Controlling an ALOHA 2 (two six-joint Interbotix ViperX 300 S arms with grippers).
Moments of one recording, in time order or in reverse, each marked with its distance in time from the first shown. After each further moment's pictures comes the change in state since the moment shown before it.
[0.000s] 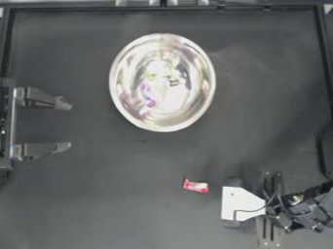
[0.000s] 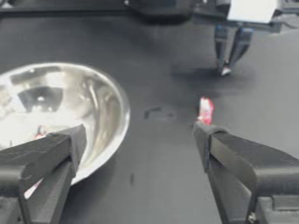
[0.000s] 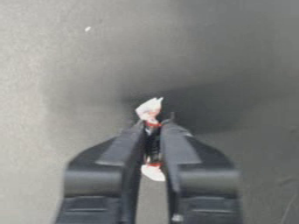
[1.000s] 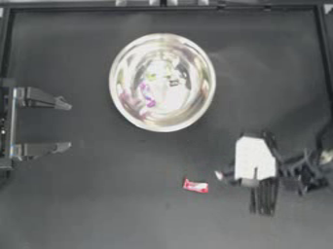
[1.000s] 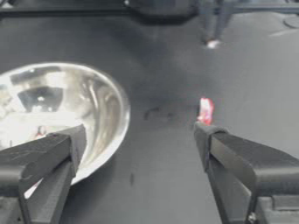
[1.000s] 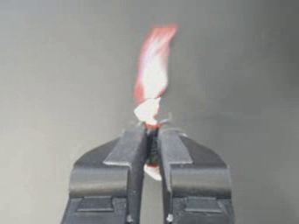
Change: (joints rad) left arm 0.000 0.002 0.002 0.000 0.000 0.002; right arm -0.239 -0.313 0.029 -0.322 -0.176 0.072
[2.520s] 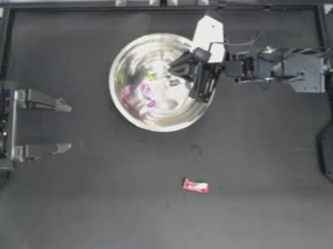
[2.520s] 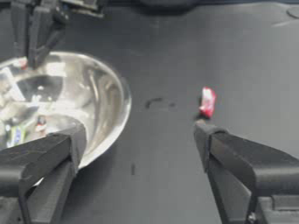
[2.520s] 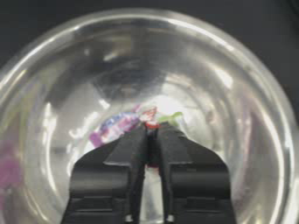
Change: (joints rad) left arm 0.000 0.000 0.035 0.000 -0.018 0.003; right arm -0.647 0.334 -0.209 -0.255 -0.543 -0.138
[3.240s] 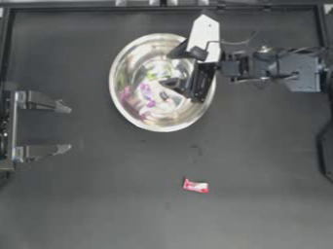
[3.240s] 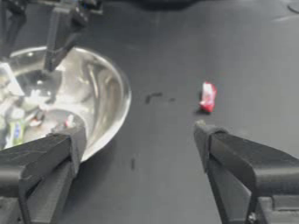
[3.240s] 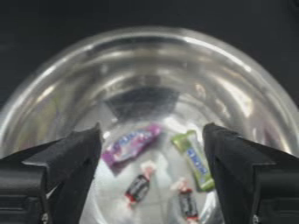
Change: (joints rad) left arm 0.000 0.000 0.011 0.000 -0.005 0.000; right arm 0.008 -0.012 -0.003 0.015 -0.046 0.005
